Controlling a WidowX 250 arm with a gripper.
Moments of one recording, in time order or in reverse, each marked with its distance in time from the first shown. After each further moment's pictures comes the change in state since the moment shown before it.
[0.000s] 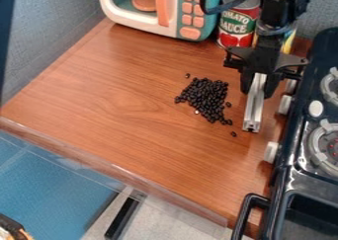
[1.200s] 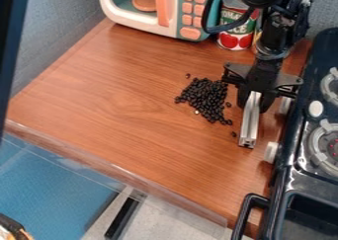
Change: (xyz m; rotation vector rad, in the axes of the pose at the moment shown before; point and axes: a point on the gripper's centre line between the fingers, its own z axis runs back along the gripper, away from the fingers) arm 0.010 -0.003 -0.026 -0.060 0.022 0.000
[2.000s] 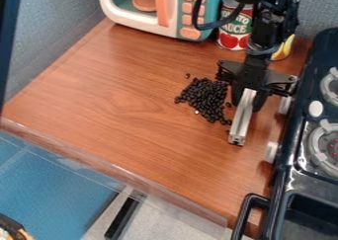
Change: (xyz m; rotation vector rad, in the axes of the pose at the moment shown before) arm -0.004 -0.027 -0.003 -0.021 -0.027 -0.042
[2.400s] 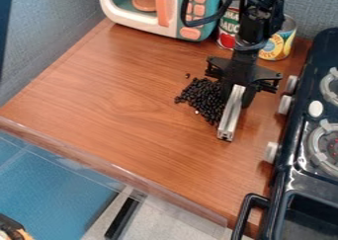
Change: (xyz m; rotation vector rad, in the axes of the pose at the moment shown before) arm -0.004 -0.017 -0.002 -0.008 -0.003 0.003
